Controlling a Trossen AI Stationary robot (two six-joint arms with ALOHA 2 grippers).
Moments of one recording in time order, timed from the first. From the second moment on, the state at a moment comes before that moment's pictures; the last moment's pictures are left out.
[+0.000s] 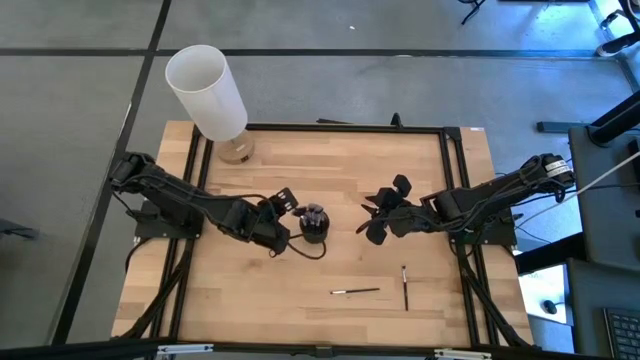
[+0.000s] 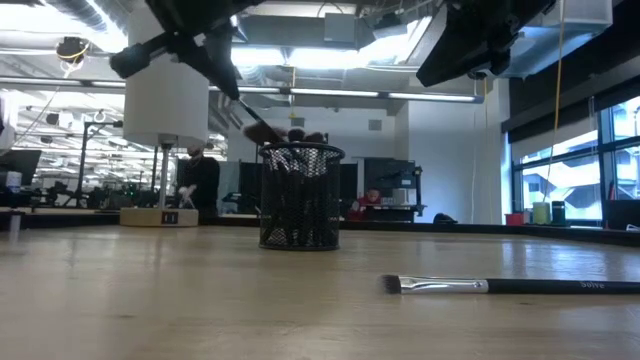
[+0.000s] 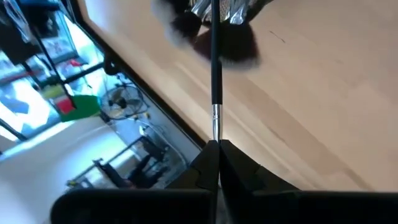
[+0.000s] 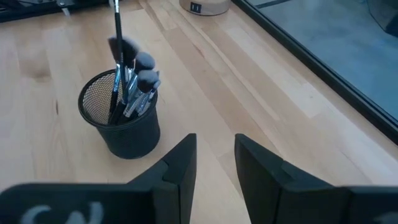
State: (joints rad) left arm -0.33 1.51 1.18 -0.95 -0.82 0.81; right arm 0.32 1.21 0.92 -0.45 0.71 0.50
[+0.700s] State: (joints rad) left arm -0.37 1.51 1.18 -0.80 -0.81 0.70; right arm 0.31 1.21 0.92 -0.44 0.70 0.52
